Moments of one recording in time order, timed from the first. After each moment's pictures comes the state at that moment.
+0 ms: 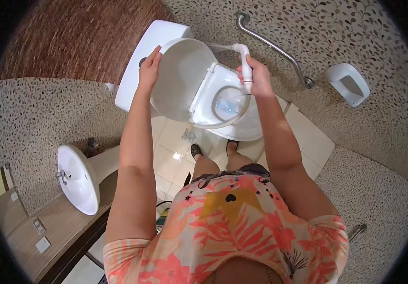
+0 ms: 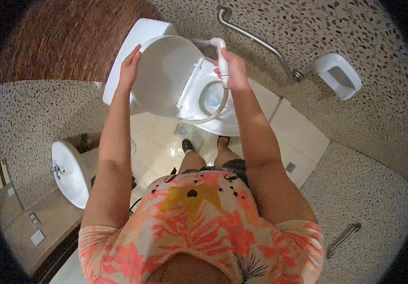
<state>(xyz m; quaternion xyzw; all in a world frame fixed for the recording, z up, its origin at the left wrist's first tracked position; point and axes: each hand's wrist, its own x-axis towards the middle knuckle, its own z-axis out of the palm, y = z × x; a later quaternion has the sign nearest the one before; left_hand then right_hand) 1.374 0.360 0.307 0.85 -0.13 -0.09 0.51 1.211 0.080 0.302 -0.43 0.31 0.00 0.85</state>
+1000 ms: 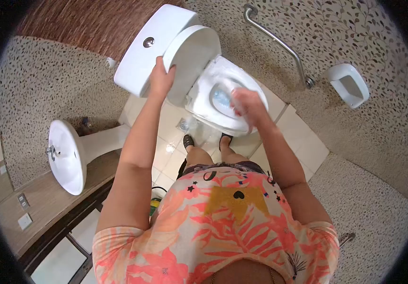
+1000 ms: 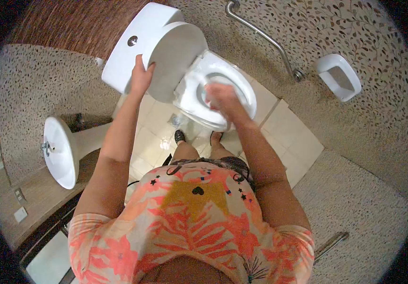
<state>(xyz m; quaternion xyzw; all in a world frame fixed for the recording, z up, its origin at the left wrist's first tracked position) 1.275 0.367 0.281 0.93 -0.10 0.03 0.36 1.098 0.131 0.328 -0.57 0.20 0.13 0.78</state>
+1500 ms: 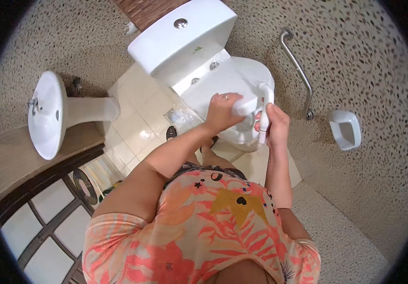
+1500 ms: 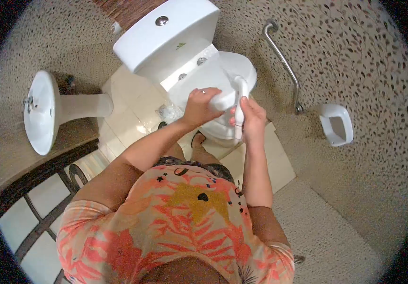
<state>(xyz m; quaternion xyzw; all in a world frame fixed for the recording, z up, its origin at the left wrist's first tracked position) 1.141 0.285 0.273 0.85 -0.23 0.07 0.48 1.097 0.133 0.358 -0.59 0.26 0.06 0.77</state>
